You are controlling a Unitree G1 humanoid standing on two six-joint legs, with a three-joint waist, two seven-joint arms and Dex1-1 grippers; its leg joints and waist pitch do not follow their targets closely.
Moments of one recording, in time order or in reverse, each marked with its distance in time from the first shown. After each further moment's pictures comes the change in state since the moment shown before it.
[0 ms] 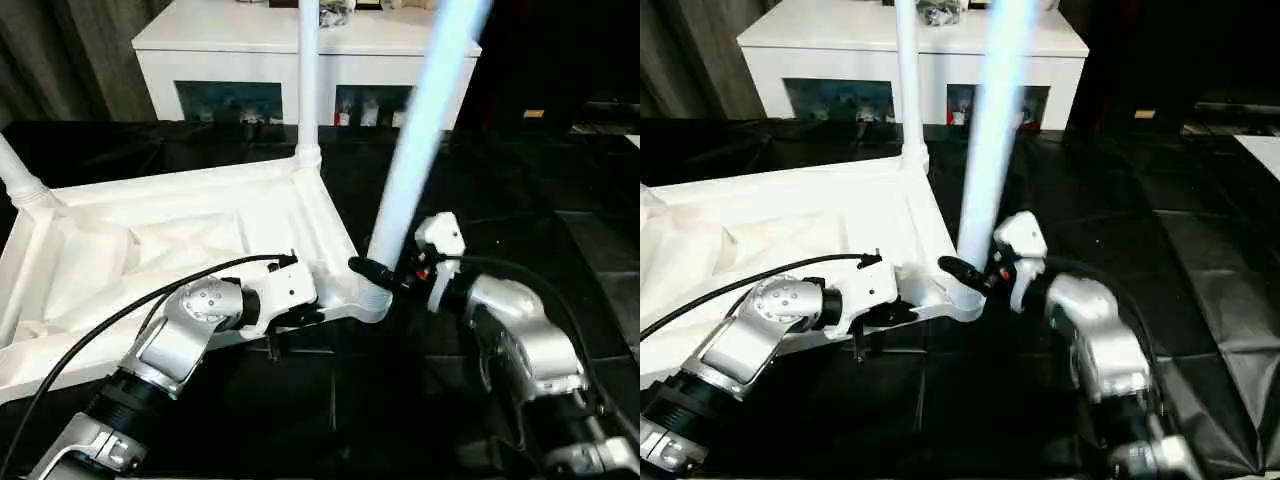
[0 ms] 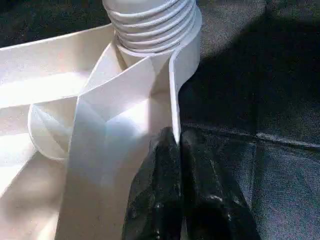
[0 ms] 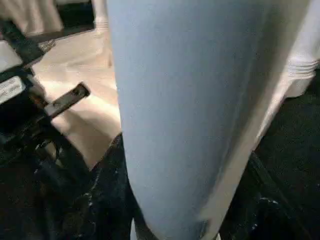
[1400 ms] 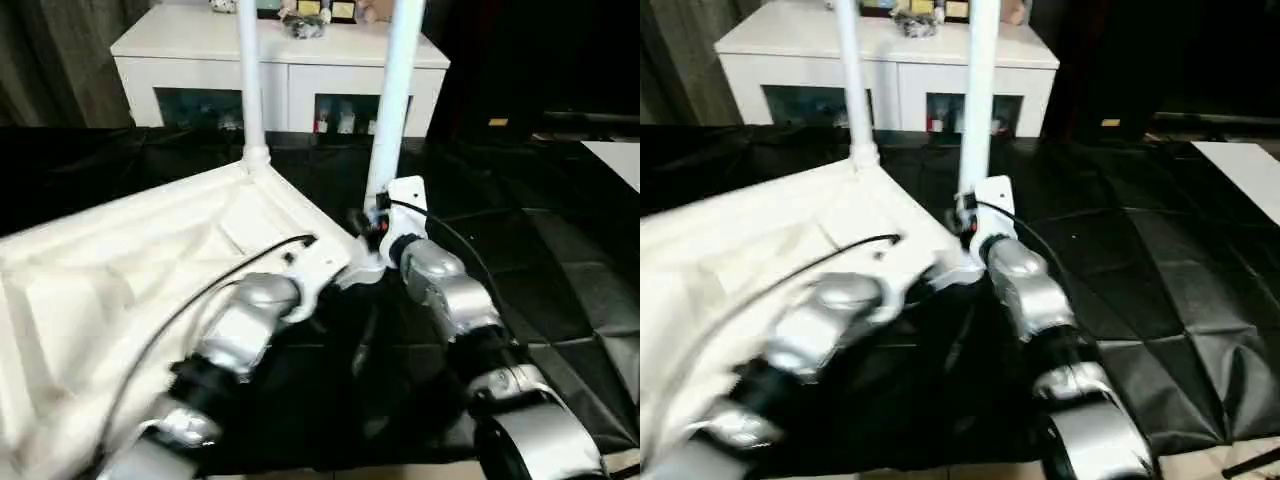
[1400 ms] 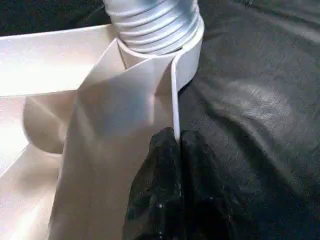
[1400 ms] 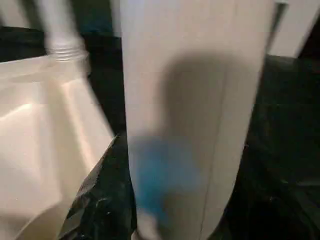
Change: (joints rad) left arm -0.121 -0.370 0.032 0.141 0.043 0.381 0.443; right arm -0.285 0.304 -0.118 0.483 -0.157 -0.066 -0.853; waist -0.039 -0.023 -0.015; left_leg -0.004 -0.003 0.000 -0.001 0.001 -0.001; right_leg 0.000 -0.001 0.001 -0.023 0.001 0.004
